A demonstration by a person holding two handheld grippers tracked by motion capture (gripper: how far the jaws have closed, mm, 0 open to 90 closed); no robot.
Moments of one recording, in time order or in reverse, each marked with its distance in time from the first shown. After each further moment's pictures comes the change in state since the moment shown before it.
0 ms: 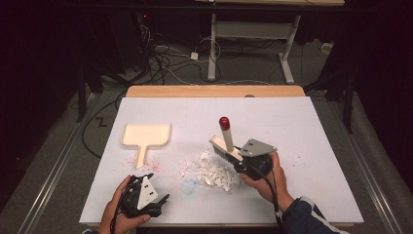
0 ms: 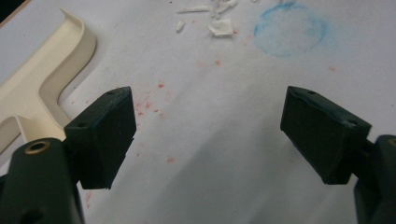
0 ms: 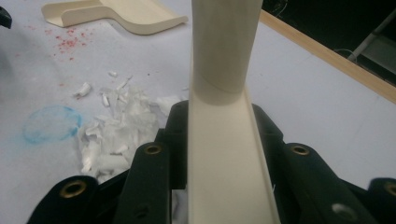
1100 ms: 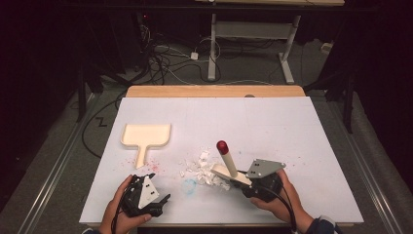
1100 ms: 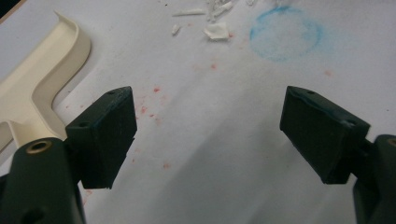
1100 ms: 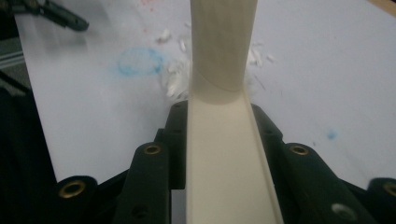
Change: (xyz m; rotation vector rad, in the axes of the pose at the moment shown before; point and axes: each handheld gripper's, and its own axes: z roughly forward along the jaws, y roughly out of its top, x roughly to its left) left arm 0.000 0.002 0.002 0.000 -0.015 0.003; right arm 0.025 -0.022 -0.022 0.089 0.206 -0.059
